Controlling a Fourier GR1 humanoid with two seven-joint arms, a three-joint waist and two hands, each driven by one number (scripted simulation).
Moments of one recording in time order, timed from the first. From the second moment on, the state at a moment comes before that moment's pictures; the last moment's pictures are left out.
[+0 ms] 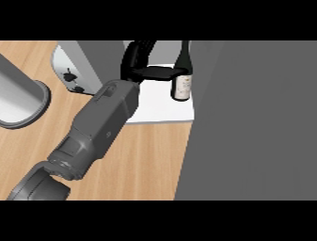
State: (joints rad) left arm -1.15 0.00 -0.12 -0.29 0.55 0.11 -0.57; right arm 0.44 -0.56 0.55 -2.52 -0.03 -0.38 -0.01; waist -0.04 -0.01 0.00
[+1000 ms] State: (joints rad) left arm -0.64 0.02 -0.39 -0.89 0.64 0.12 -0.47; right arm 0.45 -0.57 0.53 -2.52 -0.03 -0.42 0.01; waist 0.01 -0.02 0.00
